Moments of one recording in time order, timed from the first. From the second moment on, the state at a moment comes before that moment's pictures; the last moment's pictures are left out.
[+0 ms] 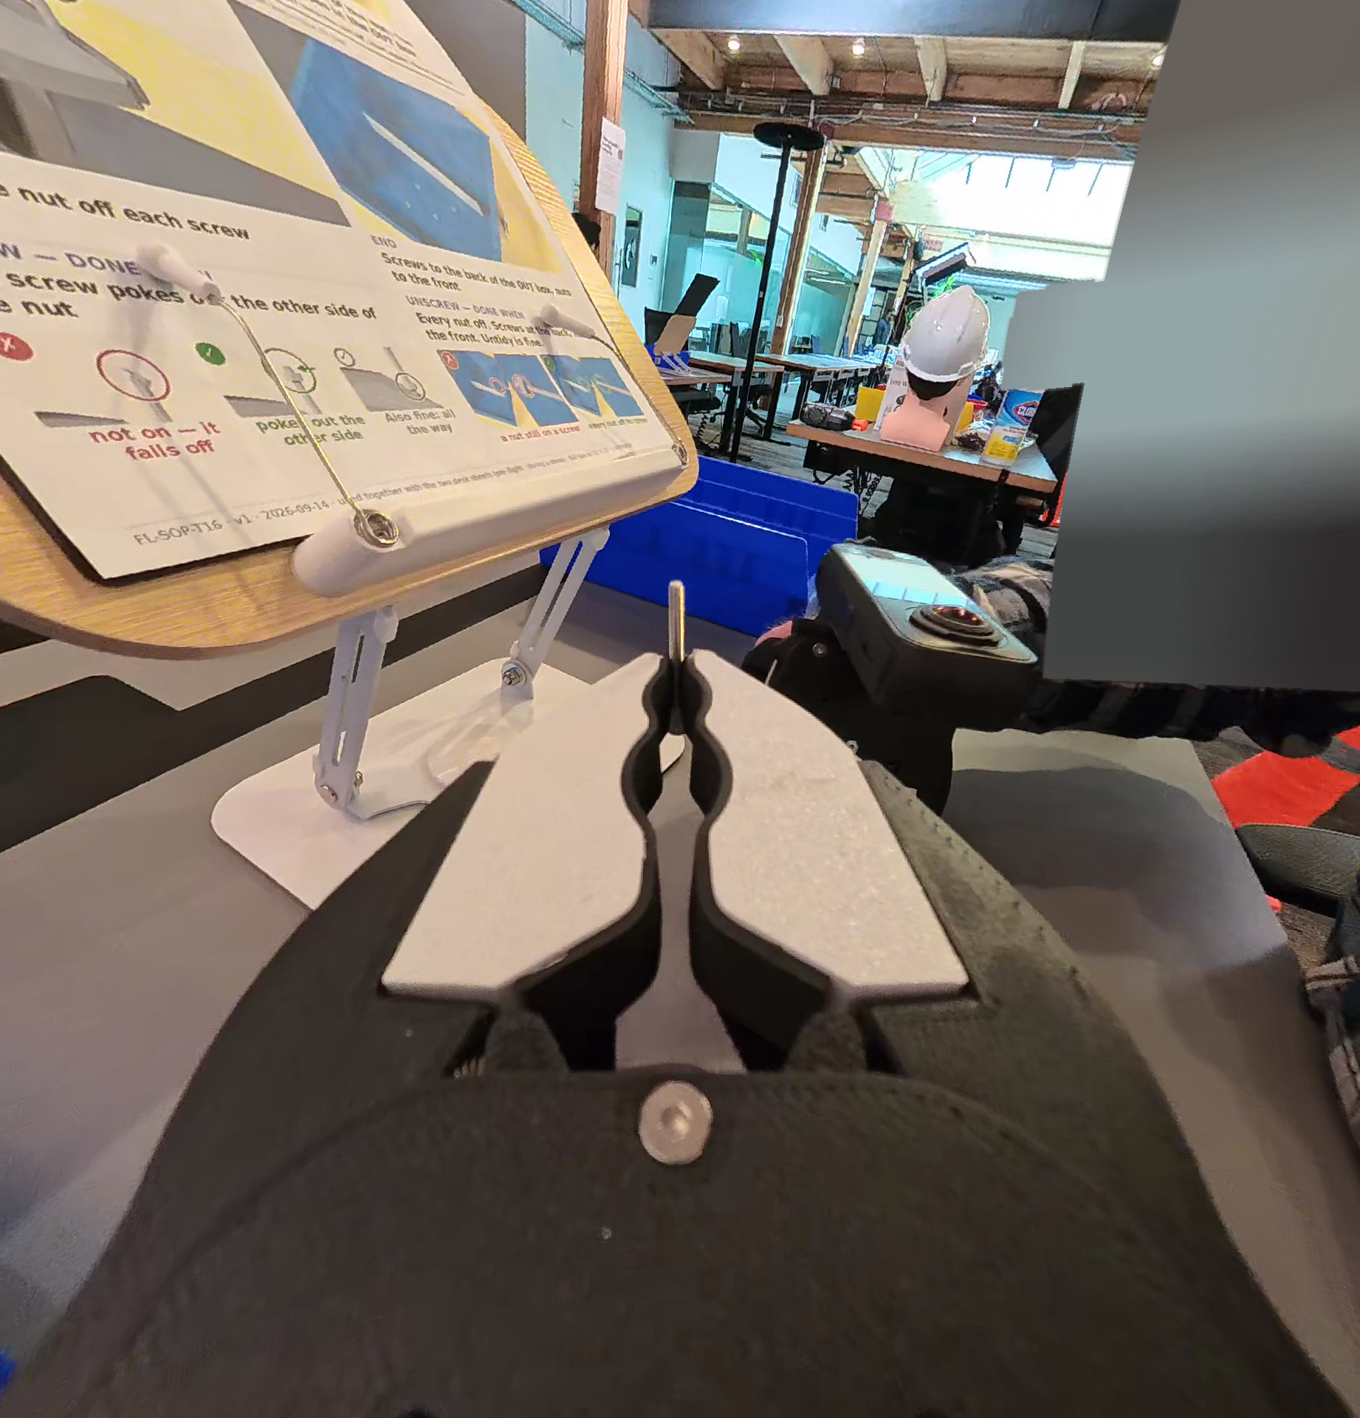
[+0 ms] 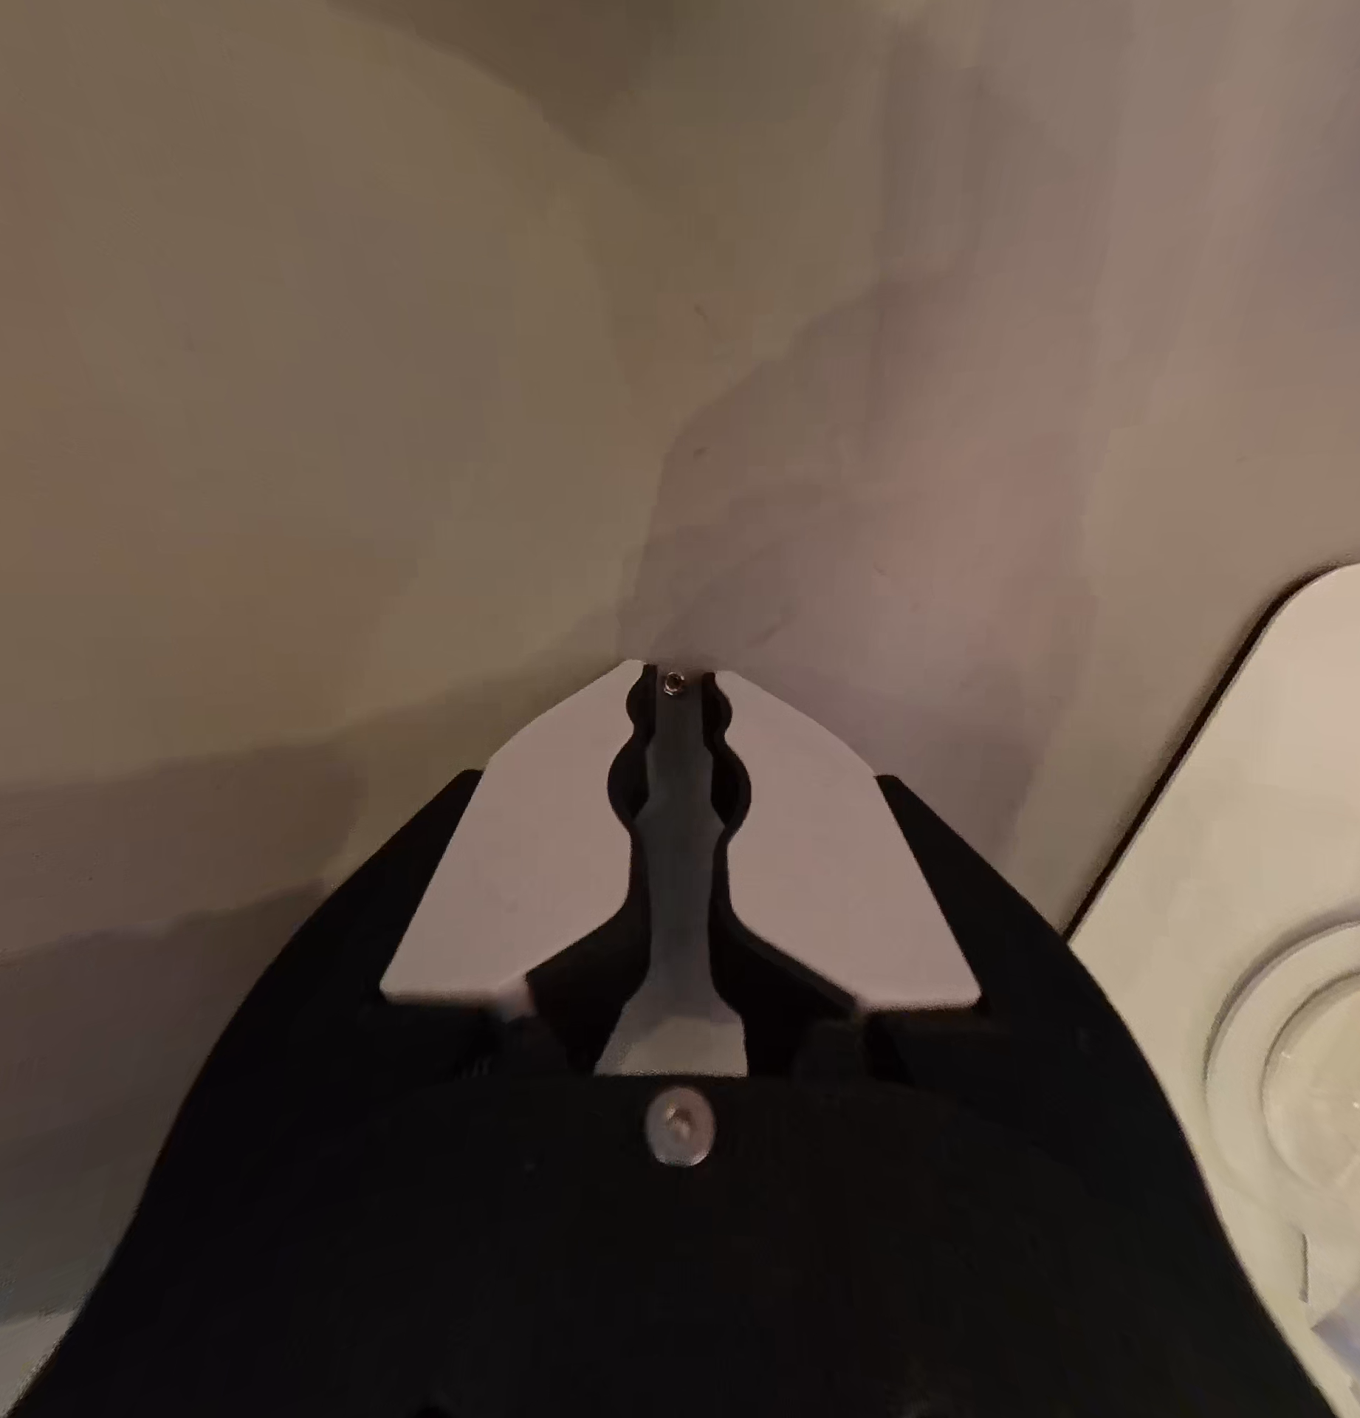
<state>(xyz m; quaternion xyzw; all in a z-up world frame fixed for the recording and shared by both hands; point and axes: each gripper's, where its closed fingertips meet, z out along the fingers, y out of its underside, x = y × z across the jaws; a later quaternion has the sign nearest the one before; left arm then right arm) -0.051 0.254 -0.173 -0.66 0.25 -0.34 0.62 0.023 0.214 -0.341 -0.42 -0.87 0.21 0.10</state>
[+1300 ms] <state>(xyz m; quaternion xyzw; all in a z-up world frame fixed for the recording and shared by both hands) -0.017 0.270 -0.209 -0.65 0.28 -0.41 0.58 0.040 0.220 -0.308 -0.41 -0.86 0.26 0.13</state>
